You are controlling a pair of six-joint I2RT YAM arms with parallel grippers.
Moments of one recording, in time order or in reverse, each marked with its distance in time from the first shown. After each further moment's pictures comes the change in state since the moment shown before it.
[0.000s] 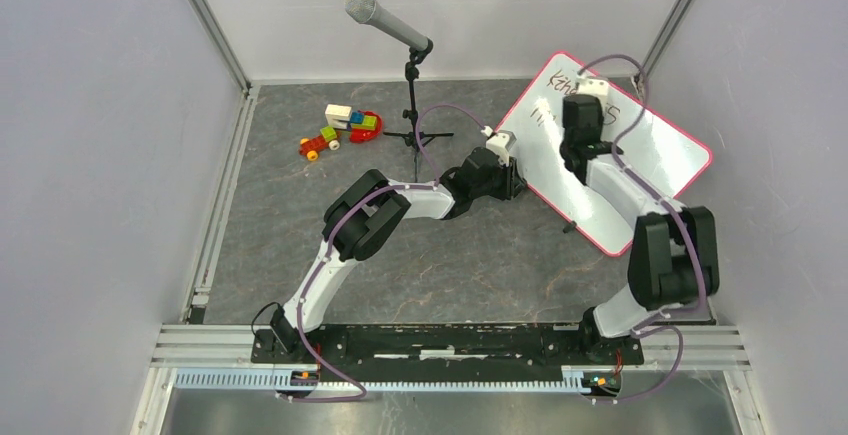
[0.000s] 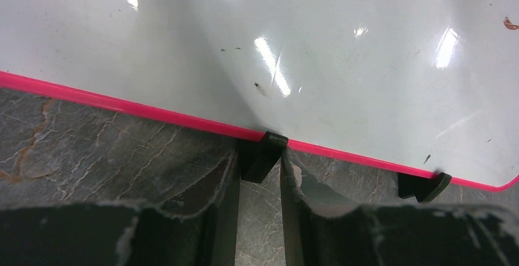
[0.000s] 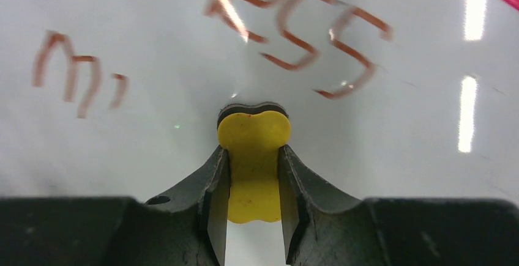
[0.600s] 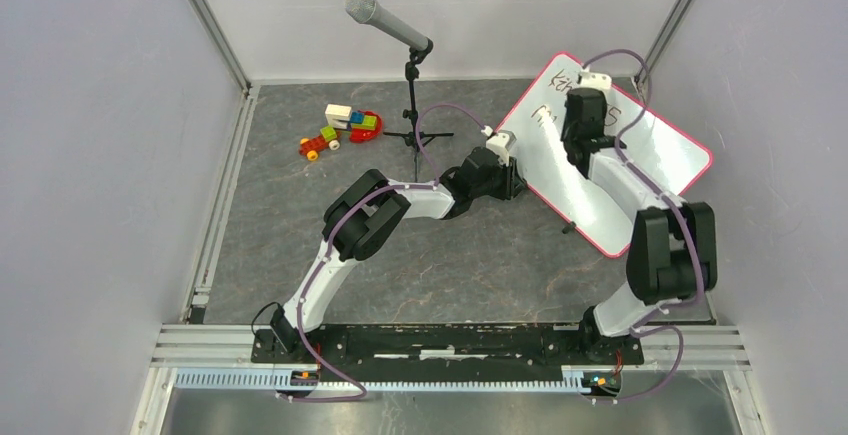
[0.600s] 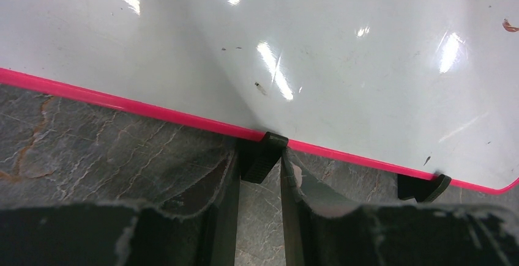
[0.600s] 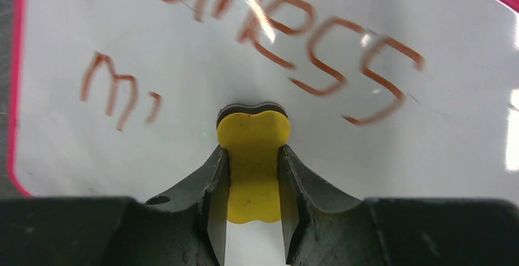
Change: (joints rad) left arm 0.000 0.000 0.000 -0.003 0.005 0.000; right arm 0.005 0.113 0.140 -0.012 -0.106 0.032
